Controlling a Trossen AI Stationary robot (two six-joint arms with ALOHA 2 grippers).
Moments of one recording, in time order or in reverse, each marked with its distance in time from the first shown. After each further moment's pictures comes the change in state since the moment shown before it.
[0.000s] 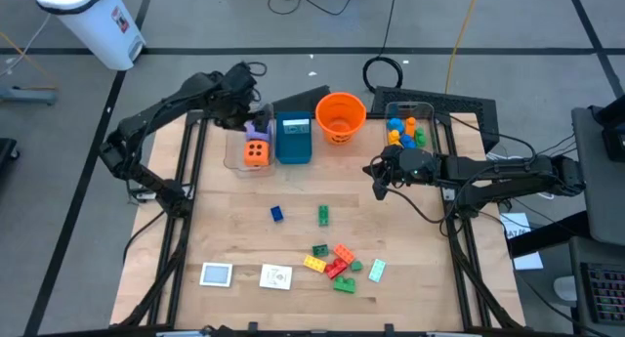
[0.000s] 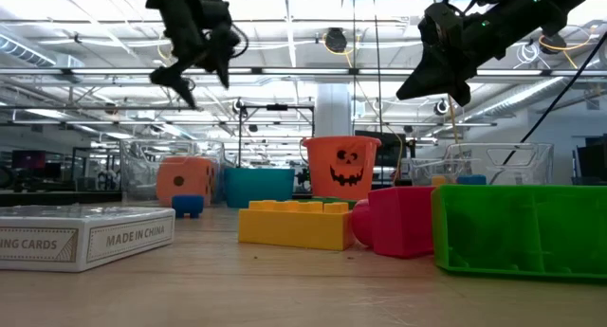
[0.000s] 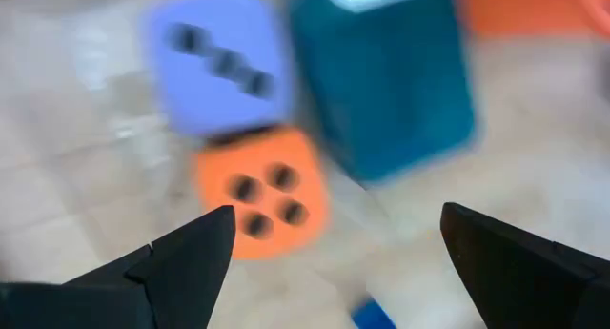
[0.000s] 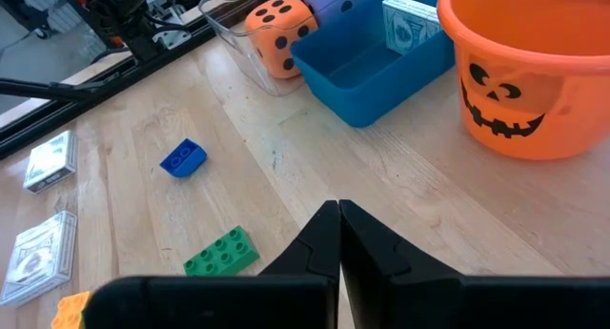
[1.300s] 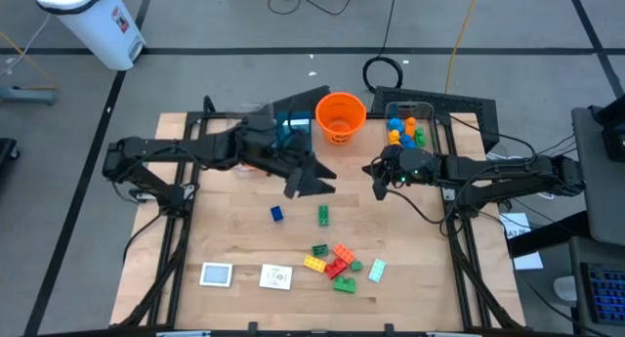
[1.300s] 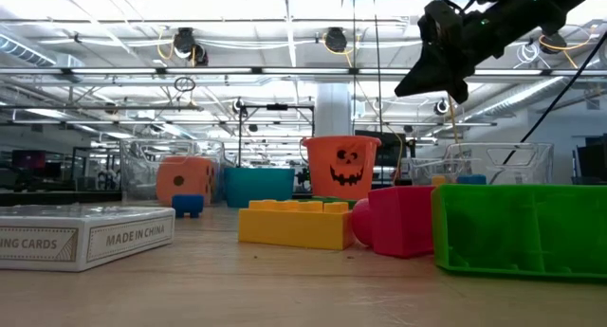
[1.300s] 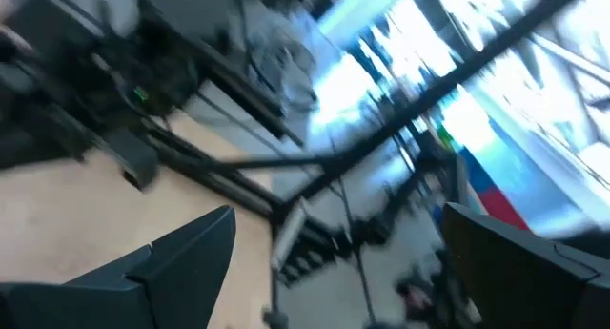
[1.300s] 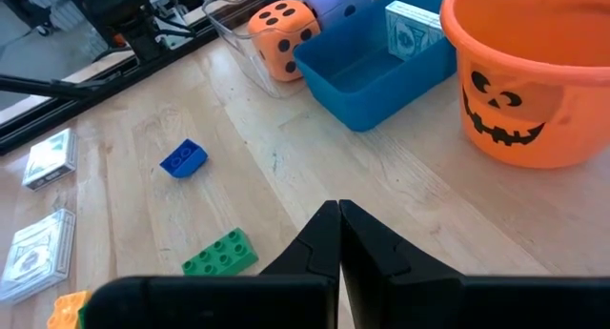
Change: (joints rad) left arm -0.728 0.000 0.045 1.048 0.116 -0.171; right arm 0.000 0.000 0.000 0.011 0.000 -0.023
